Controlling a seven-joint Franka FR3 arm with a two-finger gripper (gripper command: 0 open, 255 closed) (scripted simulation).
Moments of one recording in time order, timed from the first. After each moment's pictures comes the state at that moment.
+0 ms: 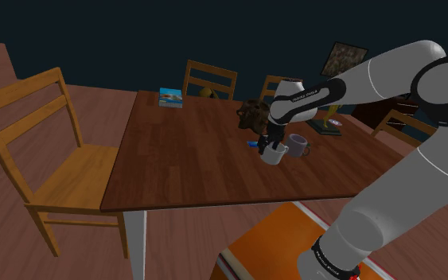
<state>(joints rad) -0.09 -0.15 -0.23 -2.47 -0.12 2.31 -0.15</state>
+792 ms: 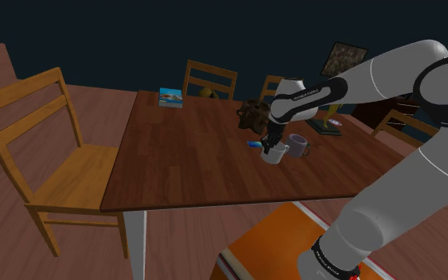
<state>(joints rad) -0.09 -0.17 -0.23 -2.47 -0.12 2.29 -0.15</state>
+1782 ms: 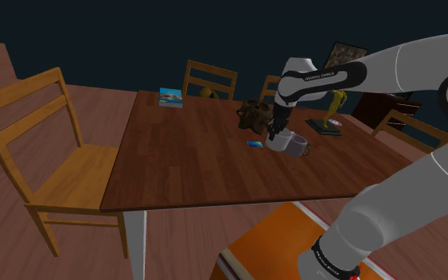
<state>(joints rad) -0.09 -0.27 -0.22 -2.36 -0.13 2.08 -0.15</state>
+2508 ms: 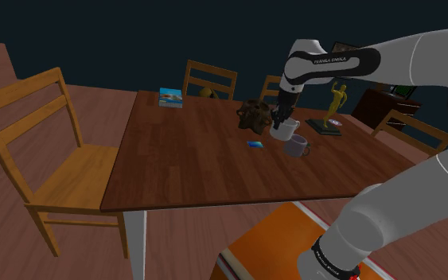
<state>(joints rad) -0.09 -0.31 -0.21 -2.25 -0.12 1.92 -0.15</state>
